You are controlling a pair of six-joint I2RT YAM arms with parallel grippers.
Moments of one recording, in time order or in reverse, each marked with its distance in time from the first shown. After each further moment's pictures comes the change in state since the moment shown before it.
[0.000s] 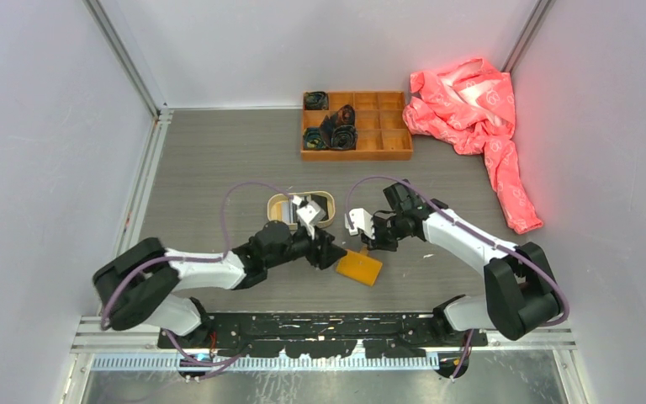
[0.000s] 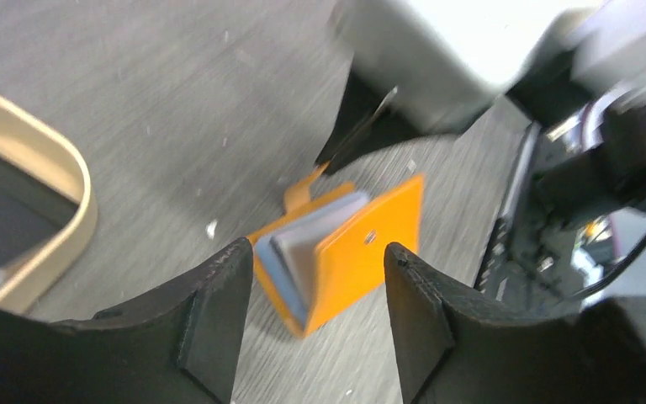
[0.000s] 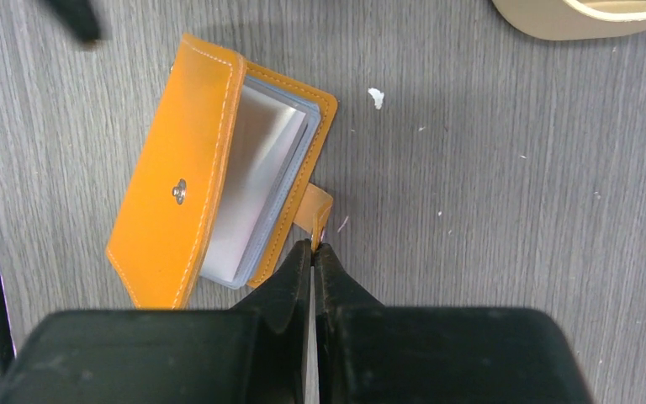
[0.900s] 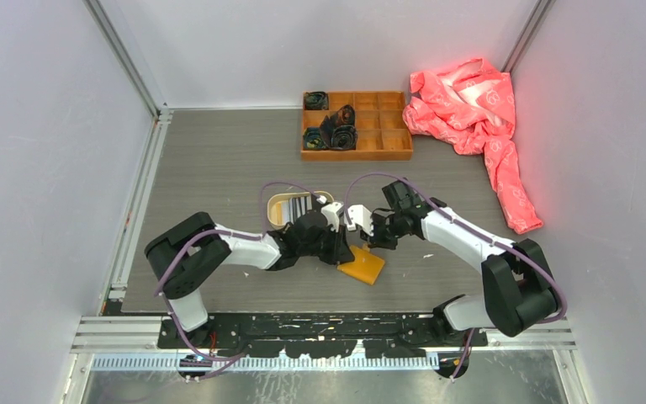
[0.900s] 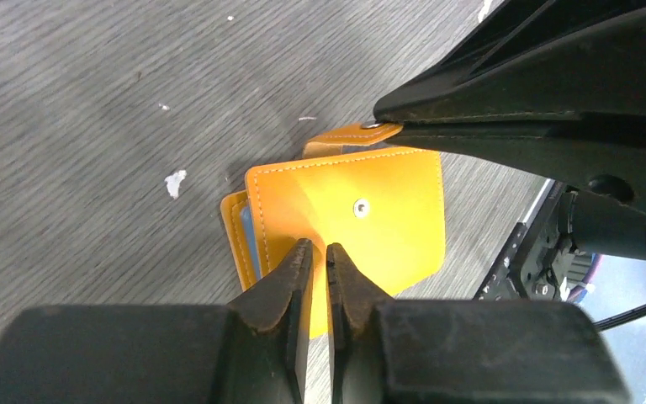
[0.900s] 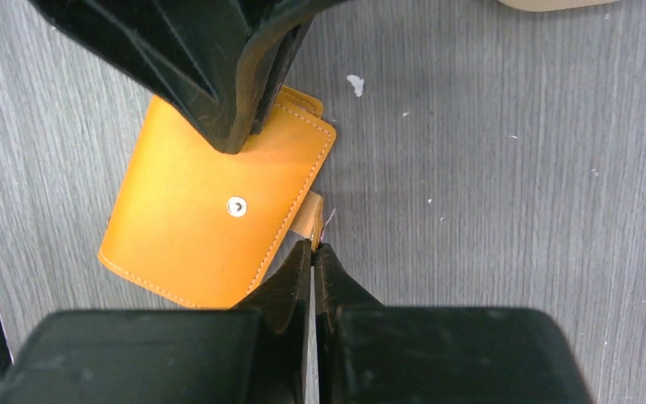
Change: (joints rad) left arm -0.009 0.257 0.322 -0.421 0.042 -0.296; right arm -0.006 0.021 0.014 0.012 0.042 0.051
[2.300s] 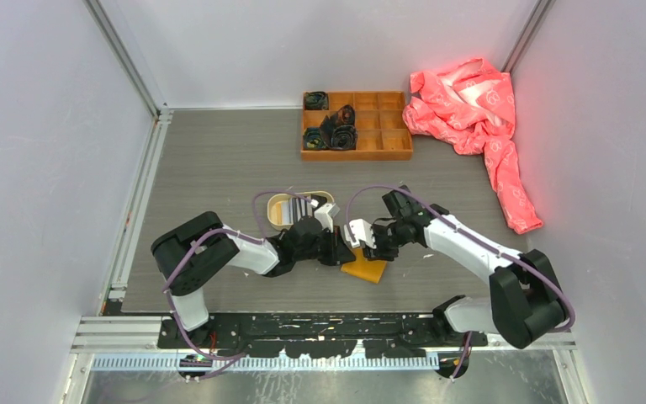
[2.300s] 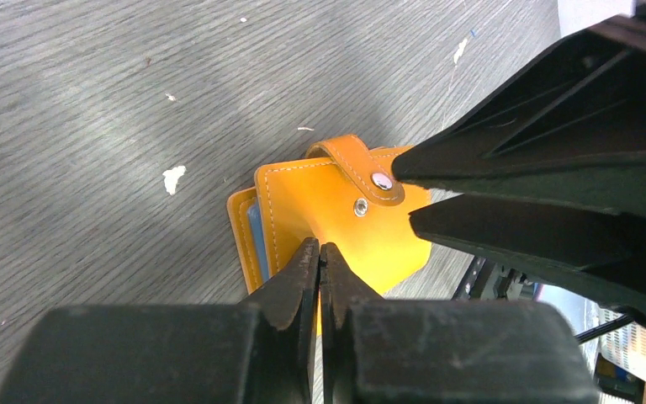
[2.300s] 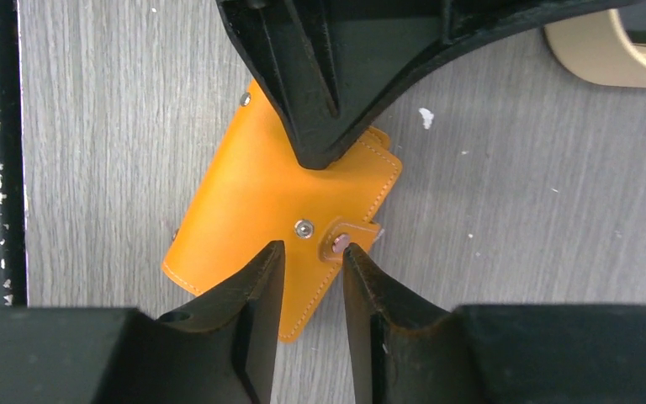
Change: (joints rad) left arm 0.003 0.048 -0.076 0.219 -0.018 -0.179; right arm 0.037 -0.084 -0.045 -0.052 -0.067 -0.143
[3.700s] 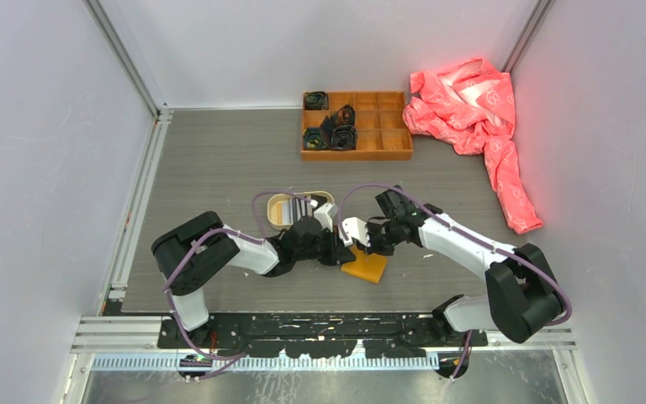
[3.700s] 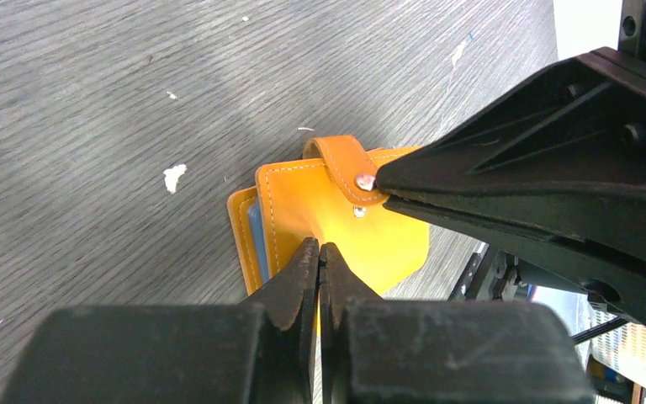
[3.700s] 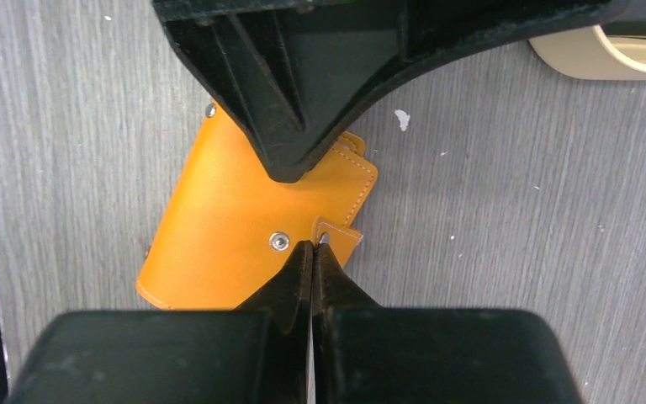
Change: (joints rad) left arm 0.000 0.003 -0.002 0.007 0.006 -0.017; right arm 0.050 0.048 0.006 0.075 0.087 0.080
